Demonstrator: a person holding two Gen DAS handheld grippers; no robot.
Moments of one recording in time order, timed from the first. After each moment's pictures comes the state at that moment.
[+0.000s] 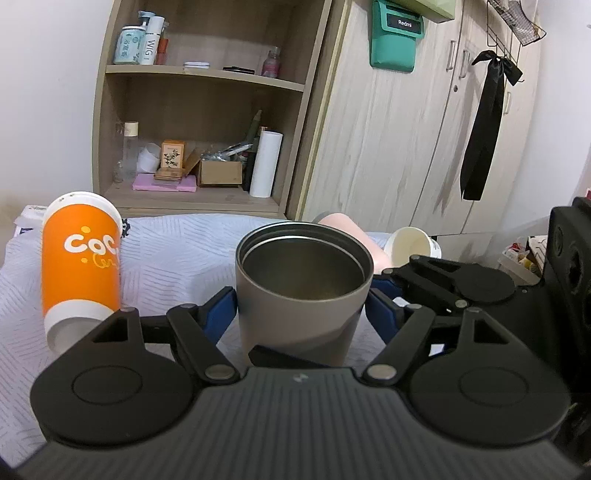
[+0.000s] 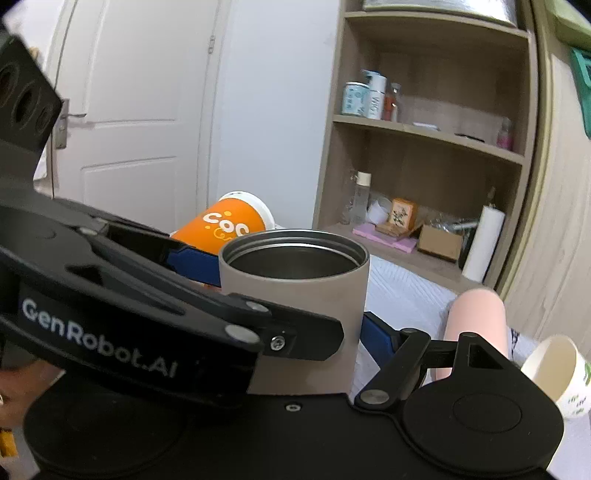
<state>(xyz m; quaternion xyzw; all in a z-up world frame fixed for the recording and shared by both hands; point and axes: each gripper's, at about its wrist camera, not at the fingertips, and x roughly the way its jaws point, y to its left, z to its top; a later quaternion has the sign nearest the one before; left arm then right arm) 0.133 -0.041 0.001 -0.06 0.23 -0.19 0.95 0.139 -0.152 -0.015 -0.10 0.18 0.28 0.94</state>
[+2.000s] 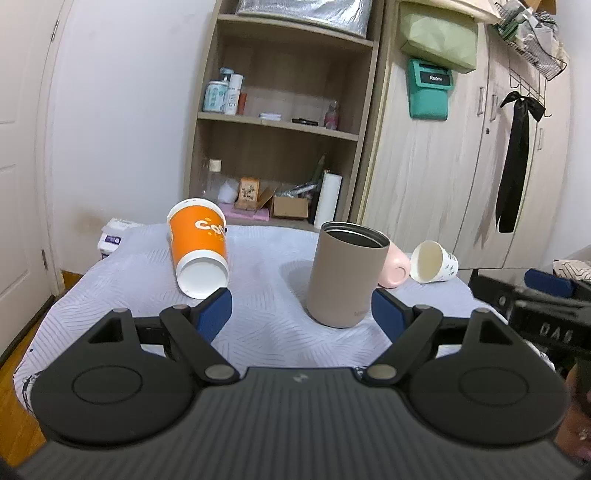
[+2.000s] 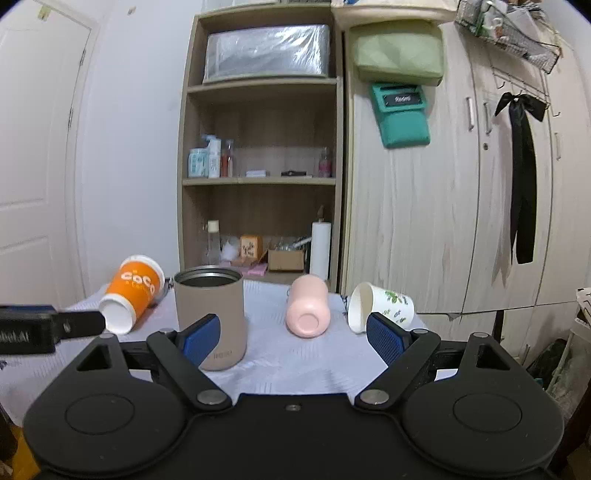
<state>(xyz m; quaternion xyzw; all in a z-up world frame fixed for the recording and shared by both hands) -0.021 -0.011 0.008 -0.06 0.15 -0.07 0.98 -0.022 -0.196 0.009 0.00 0.10 0.03 0.99</state>
